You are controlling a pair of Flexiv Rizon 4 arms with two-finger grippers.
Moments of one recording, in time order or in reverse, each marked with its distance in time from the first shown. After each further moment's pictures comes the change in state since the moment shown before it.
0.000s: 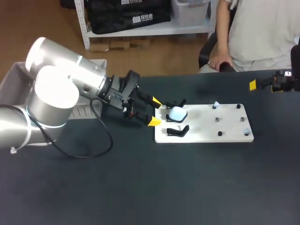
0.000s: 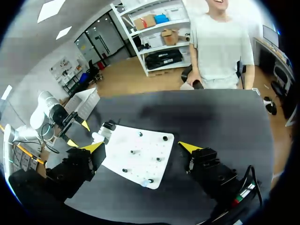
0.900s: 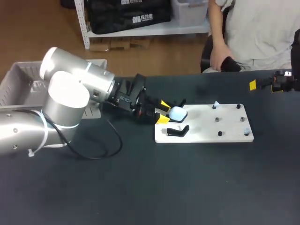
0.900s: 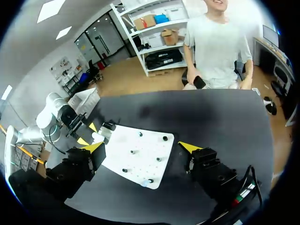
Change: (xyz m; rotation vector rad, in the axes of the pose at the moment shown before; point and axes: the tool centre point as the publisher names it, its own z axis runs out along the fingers) left arm 0.001 0.021 0.032 0.039 -0.085 0.022; right arm 0.000 0.000 0.000 0.000 0.000 0.000
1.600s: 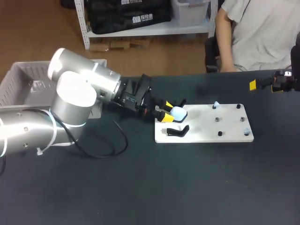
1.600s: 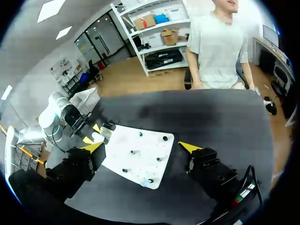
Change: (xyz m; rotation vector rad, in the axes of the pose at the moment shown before) left arm -0.001 0.011 0.016 0.010 -0.004 0.020; right arm 0.000 0.000 0.000 0.000 0.000 0.000
